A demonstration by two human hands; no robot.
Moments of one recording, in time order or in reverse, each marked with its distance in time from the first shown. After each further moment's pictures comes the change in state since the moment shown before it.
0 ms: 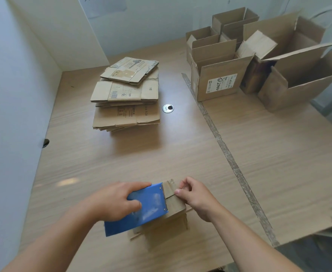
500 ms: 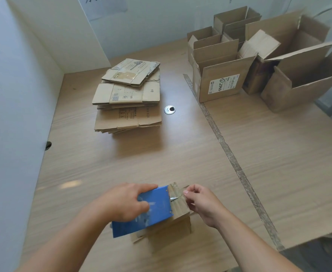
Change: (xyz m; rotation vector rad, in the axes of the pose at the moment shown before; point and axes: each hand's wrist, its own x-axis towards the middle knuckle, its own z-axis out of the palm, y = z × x) left_hand 0.010 0.016 -0.003 0.043 -0.050 -0.074; right_hand 0.004 0.008 -0.001 0.321 0.020 0.236
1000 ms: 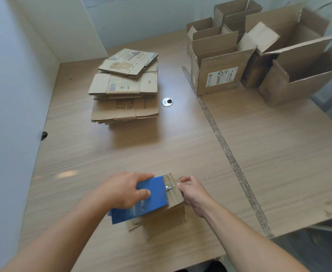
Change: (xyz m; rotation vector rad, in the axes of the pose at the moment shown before) left_hand 0.004 0.005 0.006 0.051 0.039 -0.026; right_hand 0.010 0.008 0.013 -0.158 0.158 0.090
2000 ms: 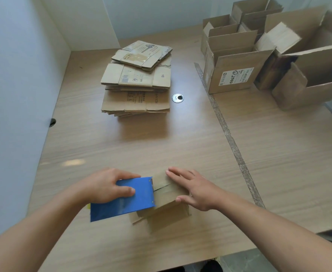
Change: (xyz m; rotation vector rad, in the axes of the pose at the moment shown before) left_hand -0.019 -0.065 -0.001 -0.215 -0.068 -0.006; right_hand 0.002 -0.017 -0.031 -1.247 -0.431 -0.926
